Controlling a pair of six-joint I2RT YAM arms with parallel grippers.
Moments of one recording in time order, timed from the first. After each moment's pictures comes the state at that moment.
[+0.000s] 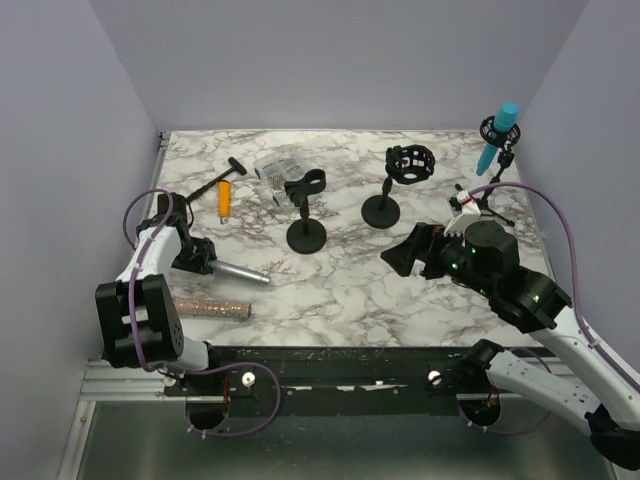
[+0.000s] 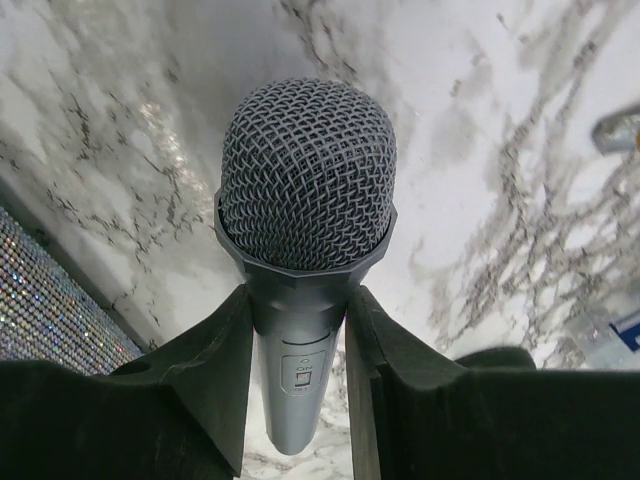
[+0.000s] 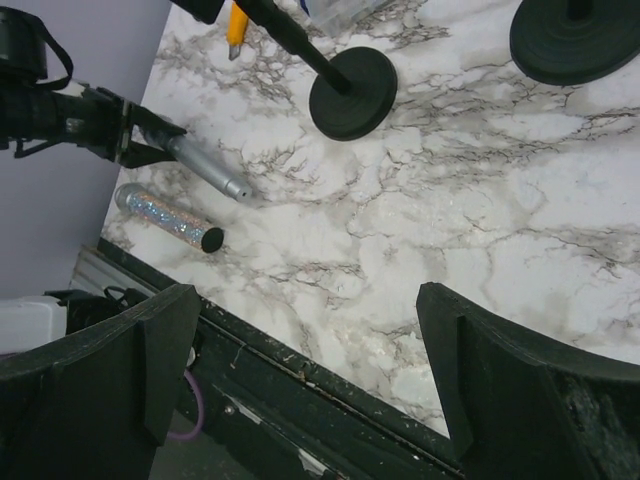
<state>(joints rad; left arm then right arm) 0.18 1.41 0.90 -0.76 -0.01 -1.21 0.72 0.75 0.93 -0.59 0.05 0.63</state>
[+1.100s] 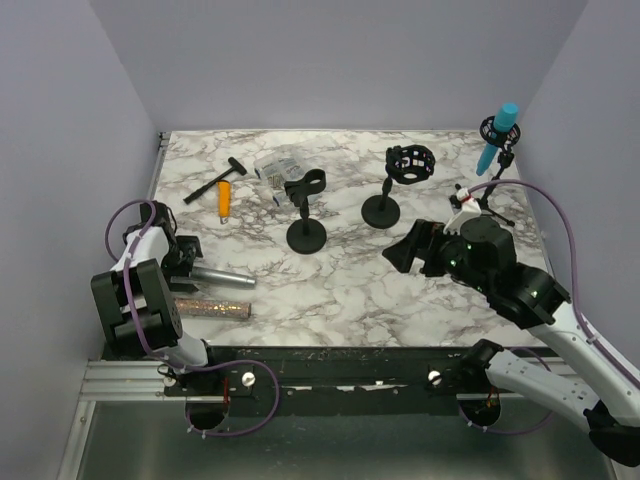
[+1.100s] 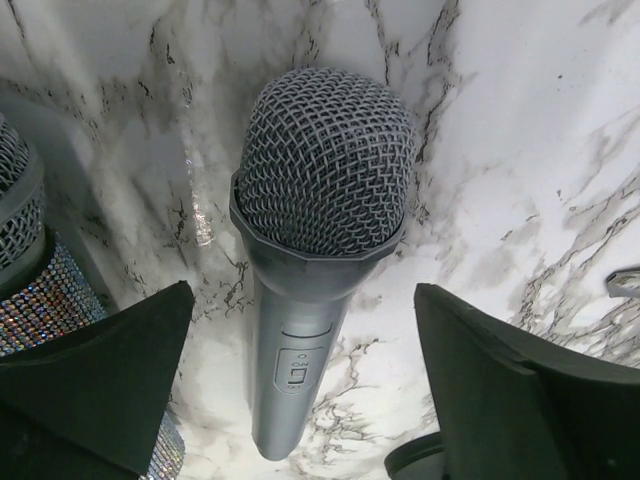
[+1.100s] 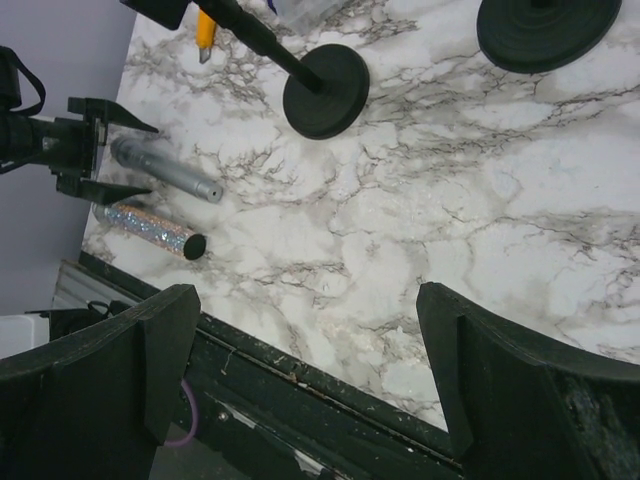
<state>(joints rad) 0.33 1.52 0.89 -0.74 -0.04 -1.25 0.72 0.77 0.95 -0.64 0.09 0.65</state>
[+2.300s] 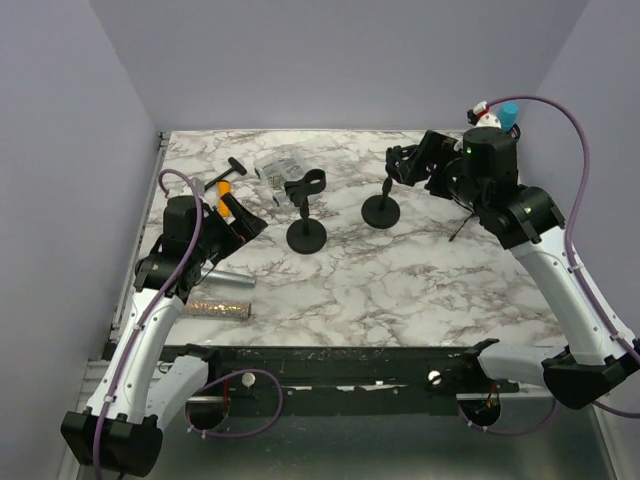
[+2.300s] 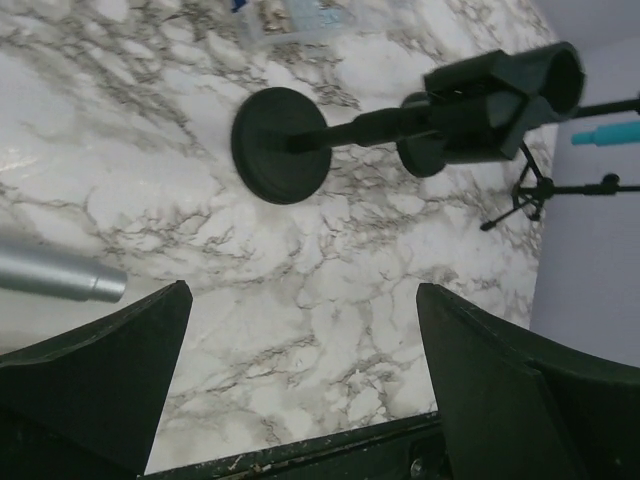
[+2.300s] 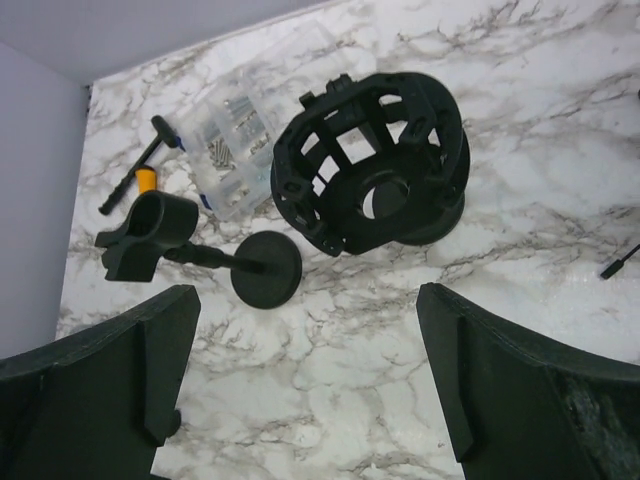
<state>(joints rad) -0.16 0.87 0.90 -0.62 0.15 -0.80 0.48 1.22 1.50 -0.74 0.21 0.56</state>
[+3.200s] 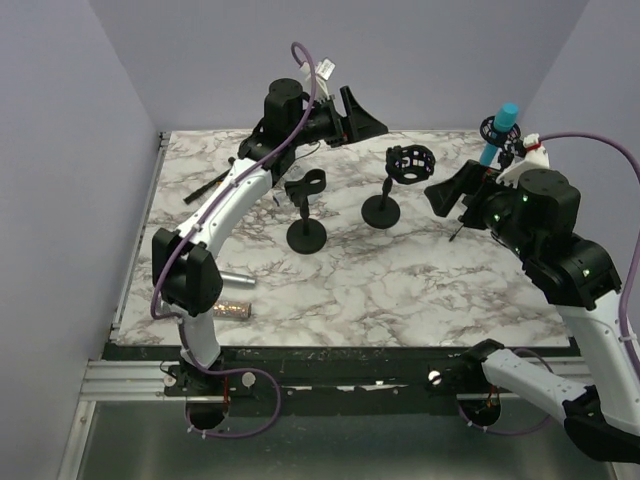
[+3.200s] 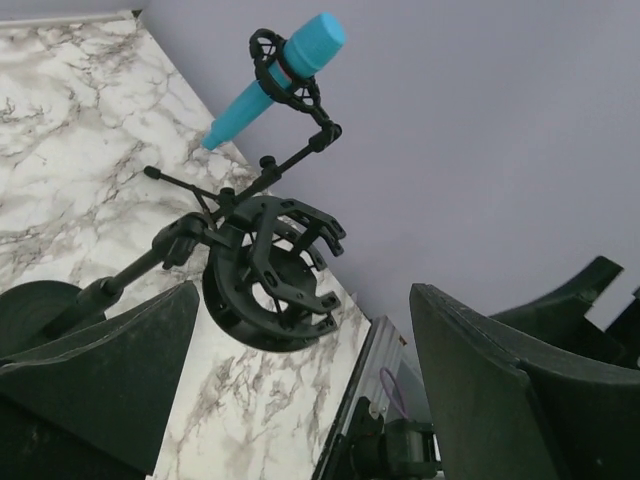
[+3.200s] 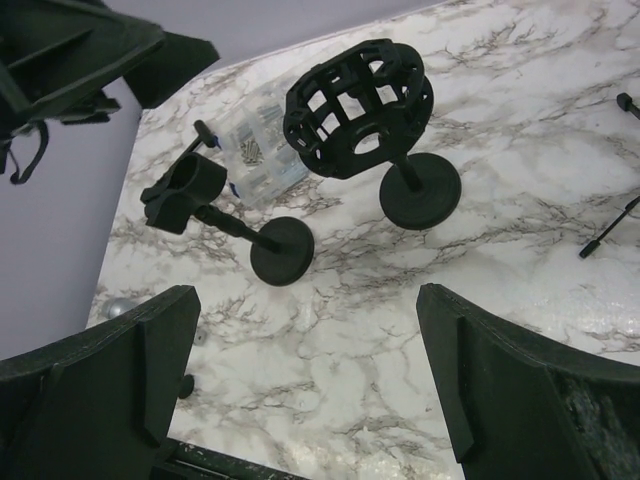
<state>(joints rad) -0.48 1.79 1.77 -0.01 0.65 -0.80 0.48 0.94 1.42 -0.80 0.19 0.53</state>
